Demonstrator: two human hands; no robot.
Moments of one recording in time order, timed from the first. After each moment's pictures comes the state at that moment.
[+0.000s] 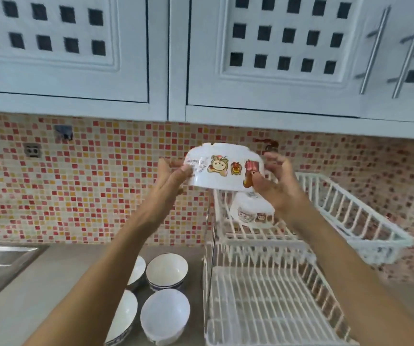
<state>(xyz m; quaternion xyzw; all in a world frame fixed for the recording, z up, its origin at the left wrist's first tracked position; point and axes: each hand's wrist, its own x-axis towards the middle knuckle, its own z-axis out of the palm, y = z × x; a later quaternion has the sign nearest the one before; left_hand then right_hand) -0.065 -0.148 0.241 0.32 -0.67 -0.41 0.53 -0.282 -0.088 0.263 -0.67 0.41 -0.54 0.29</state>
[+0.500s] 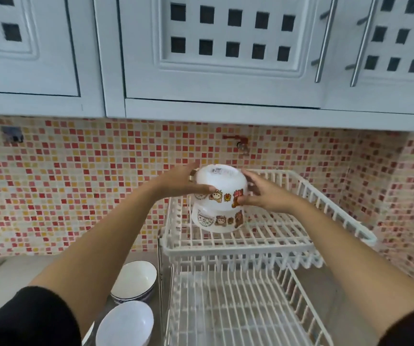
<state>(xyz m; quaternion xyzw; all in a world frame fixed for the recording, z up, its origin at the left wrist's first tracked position) -0.188 -0.243 0.257 0.44 -0.82 -0.26 0.25 -0.423 -0.196 0.236 -0.74 0.55 -0.31 0.25</state>
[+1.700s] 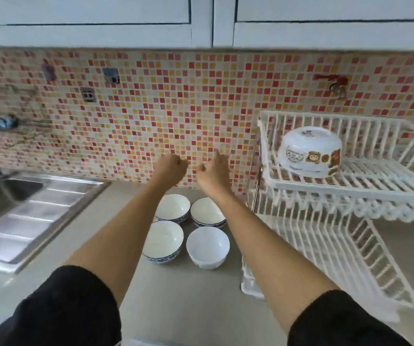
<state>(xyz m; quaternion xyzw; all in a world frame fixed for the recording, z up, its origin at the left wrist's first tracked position) 0.004 -0.200 0.149 0.70 -0.64 -0.10 0.29 -0.107 -0.195 0.134 -0.64 0.60 -0.40 0.26</state>
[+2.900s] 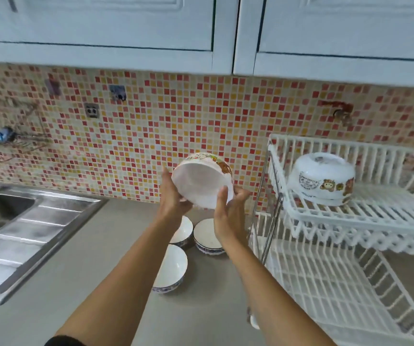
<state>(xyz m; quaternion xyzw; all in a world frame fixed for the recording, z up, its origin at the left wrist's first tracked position) 0.013 -0.194 0.140 0.49 -0.28 -0.54 0.62 -0.100 -0.167 0.113 -0.57 0.53 -0.57 0.25</state>
